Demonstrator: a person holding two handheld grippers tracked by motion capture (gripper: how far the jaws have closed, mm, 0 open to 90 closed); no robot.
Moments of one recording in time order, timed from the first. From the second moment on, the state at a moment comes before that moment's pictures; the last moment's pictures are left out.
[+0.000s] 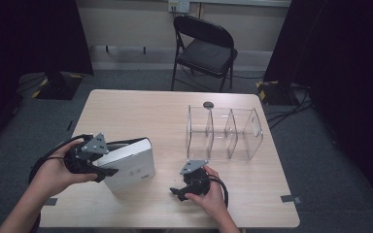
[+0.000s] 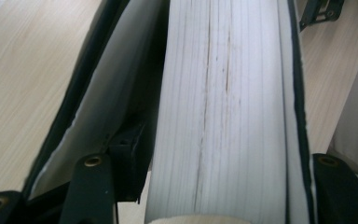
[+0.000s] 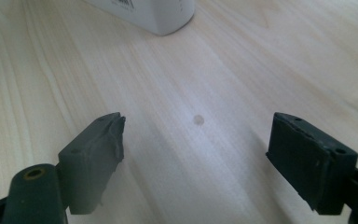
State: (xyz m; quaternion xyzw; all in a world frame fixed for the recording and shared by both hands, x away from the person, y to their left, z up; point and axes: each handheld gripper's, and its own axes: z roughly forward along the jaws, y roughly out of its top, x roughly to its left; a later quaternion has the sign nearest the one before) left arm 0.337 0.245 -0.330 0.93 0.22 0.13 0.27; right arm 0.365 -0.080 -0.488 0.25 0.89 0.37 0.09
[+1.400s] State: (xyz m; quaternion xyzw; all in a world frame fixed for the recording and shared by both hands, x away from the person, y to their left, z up) left arm 0.302 0.313 -0.410 0.90 0.30 0.11 0.31; right arm 0.380 -0.034 -0.414 0.14 0.92 0.35 0.07
